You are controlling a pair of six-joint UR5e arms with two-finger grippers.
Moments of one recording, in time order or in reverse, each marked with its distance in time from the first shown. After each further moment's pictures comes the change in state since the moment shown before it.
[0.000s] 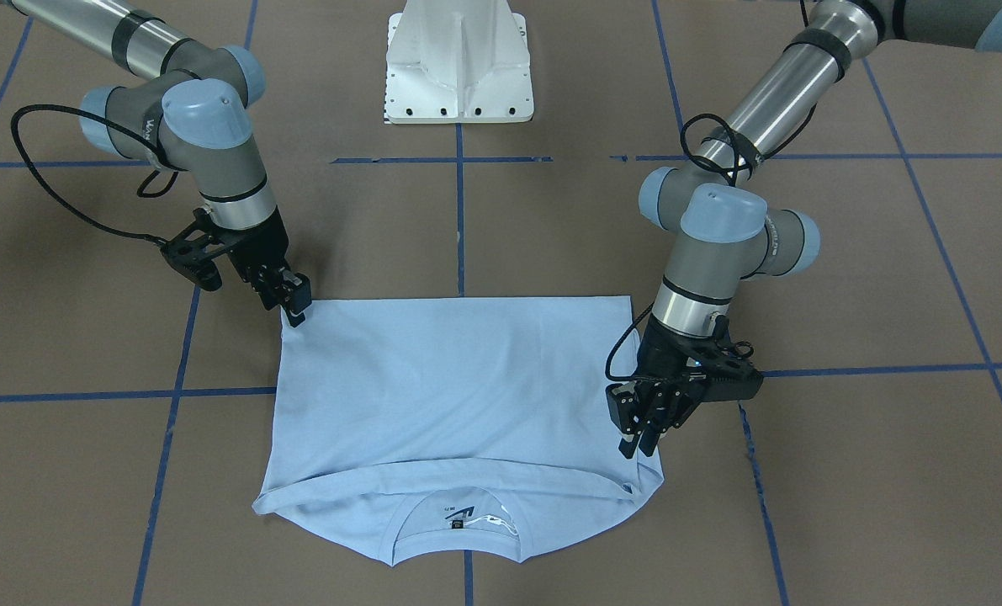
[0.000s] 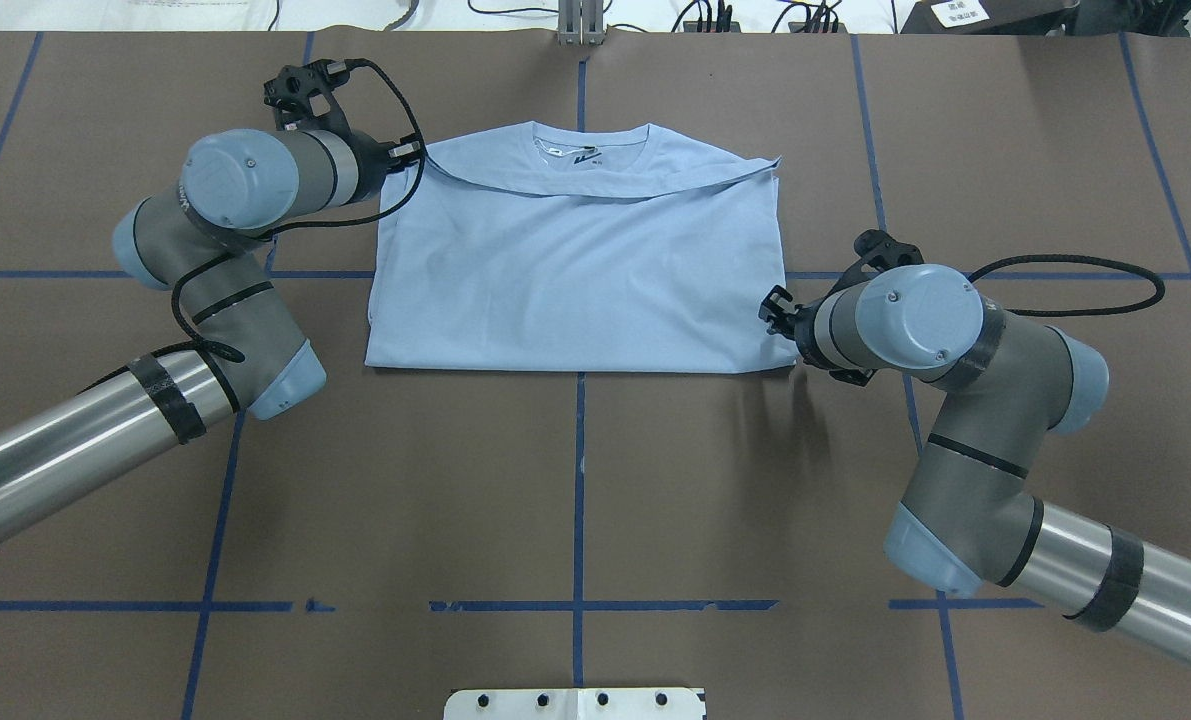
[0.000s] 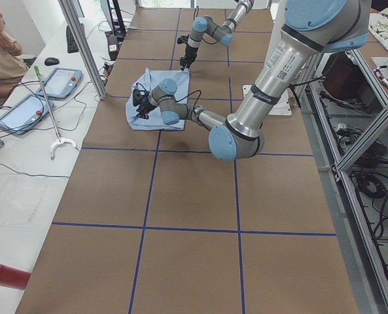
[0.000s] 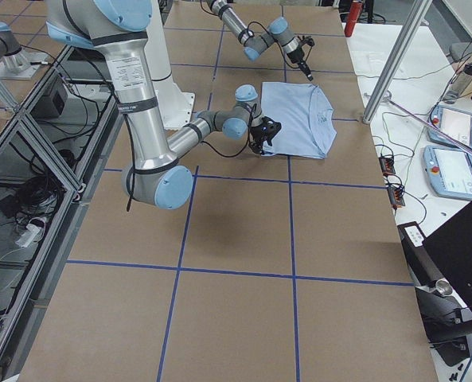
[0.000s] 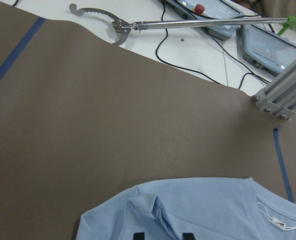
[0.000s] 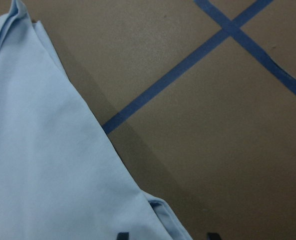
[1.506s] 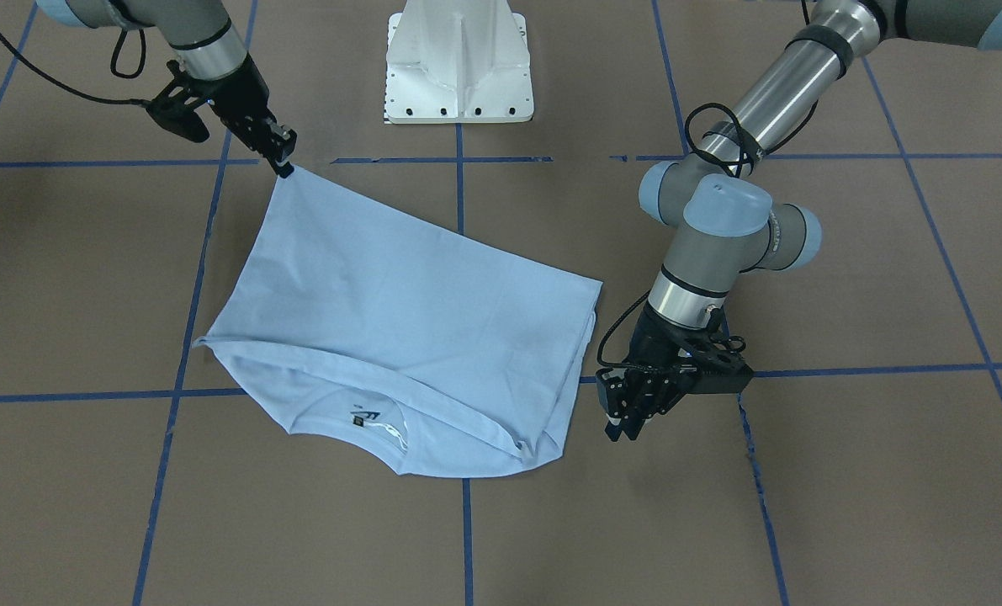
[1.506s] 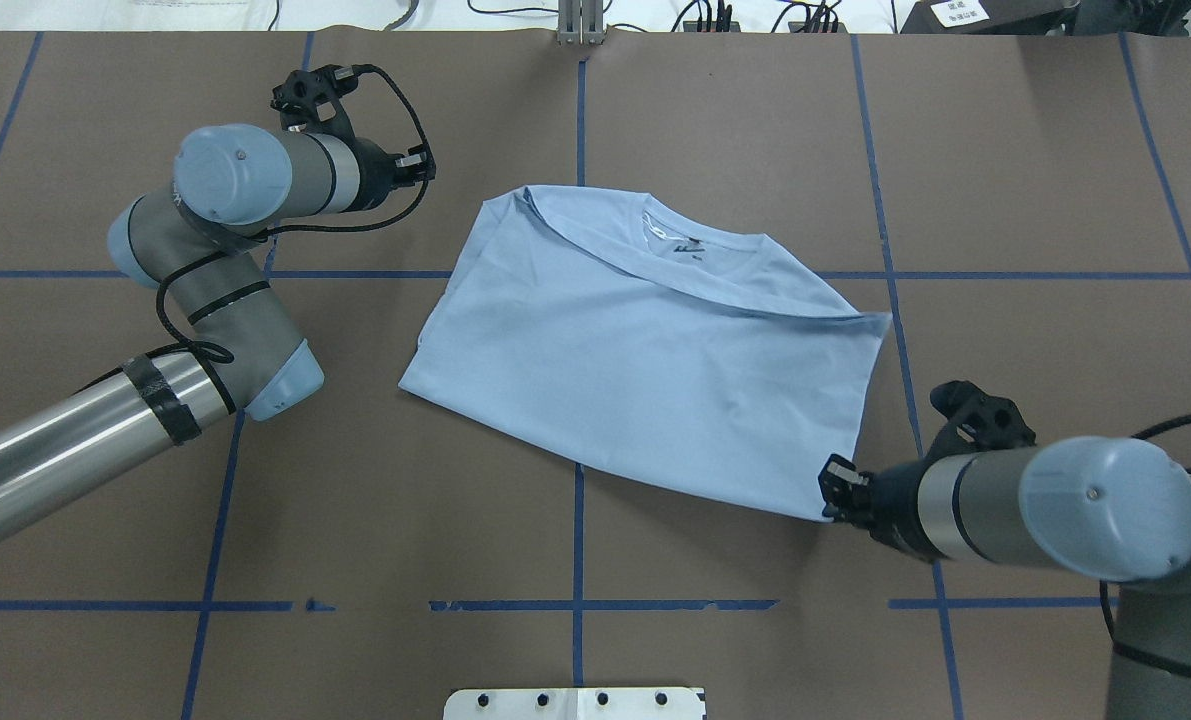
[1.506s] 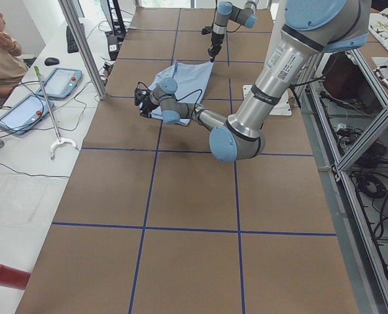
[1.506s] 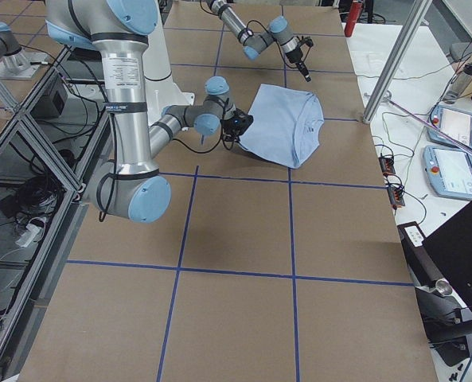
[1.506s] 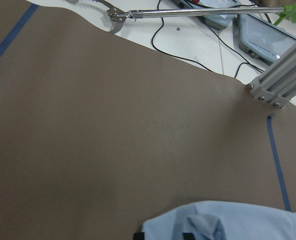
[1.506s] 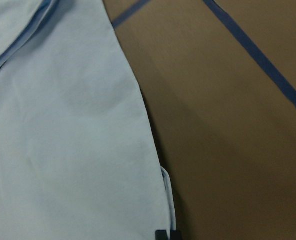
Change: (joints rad) left arm -0.001 0.026 -0.059 0.007 -0.129 0.004; right arm -0.278 -0.368 0.514 -0.020 0.037 0.155
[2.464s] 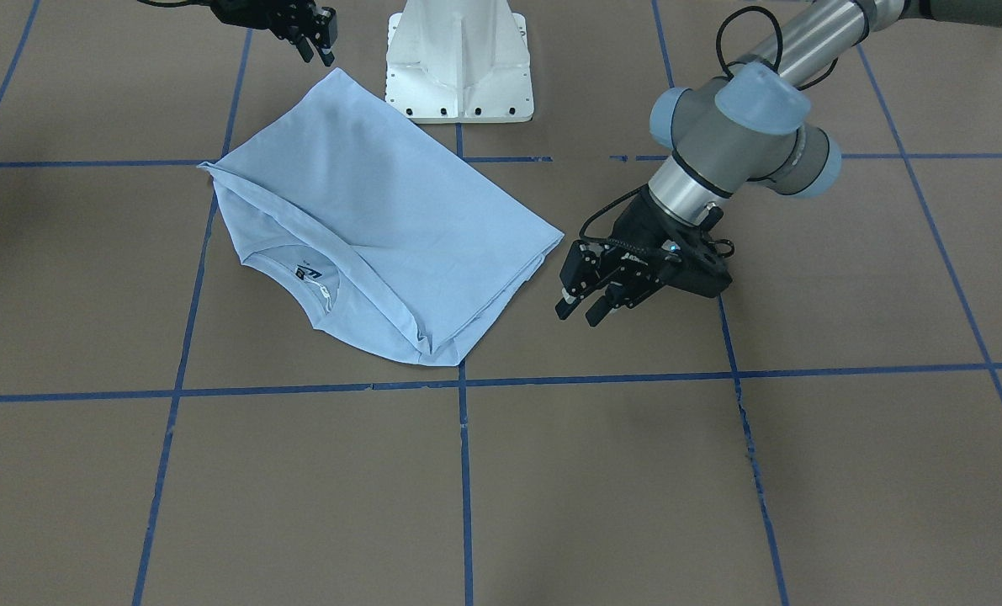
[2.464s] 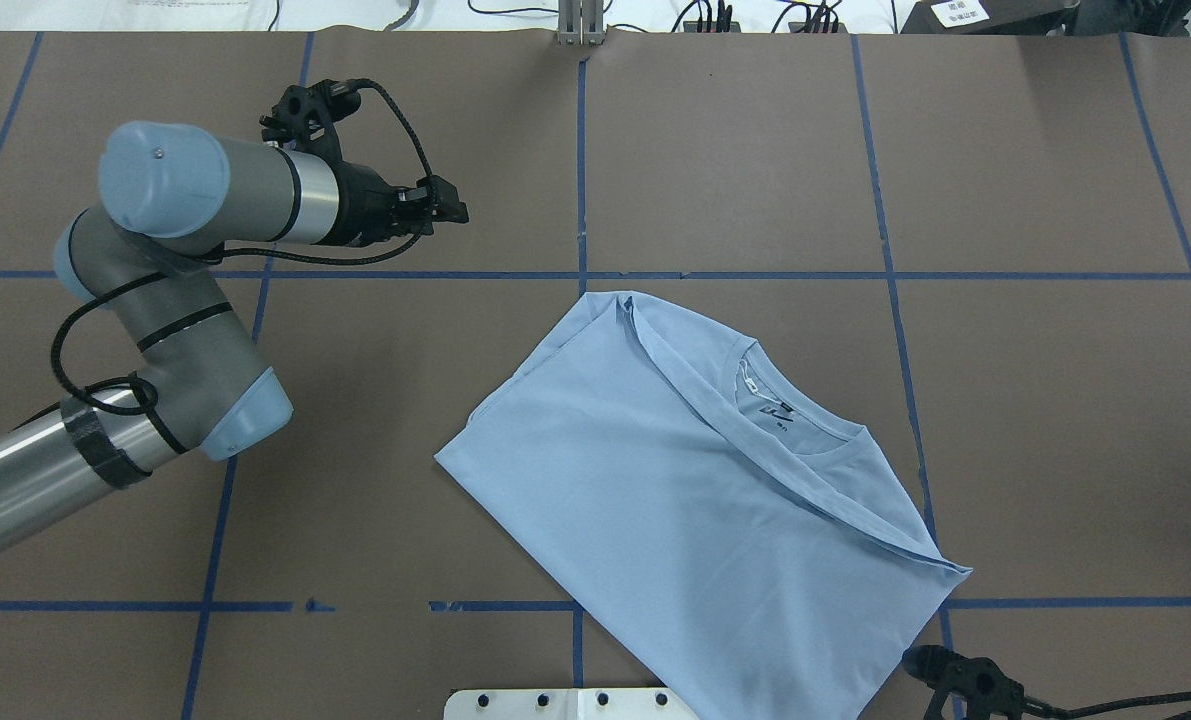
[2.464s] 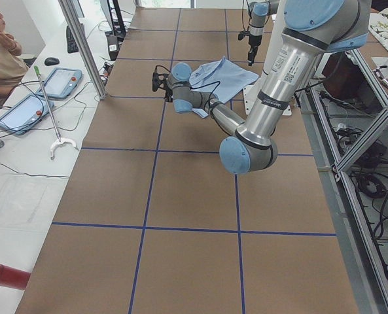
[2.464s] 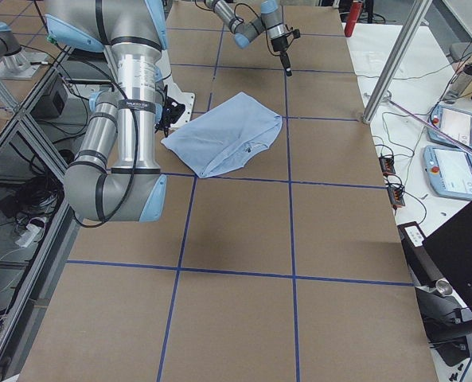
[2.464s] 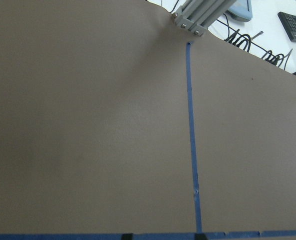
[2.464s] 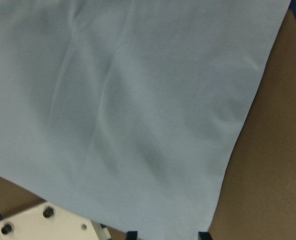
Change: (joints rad) left arm 0.019 0.145 -0.363 0.062 -0.264 -0.091; right arm -0.427 -0.088 0.119 -0.055 -0.300 0.084
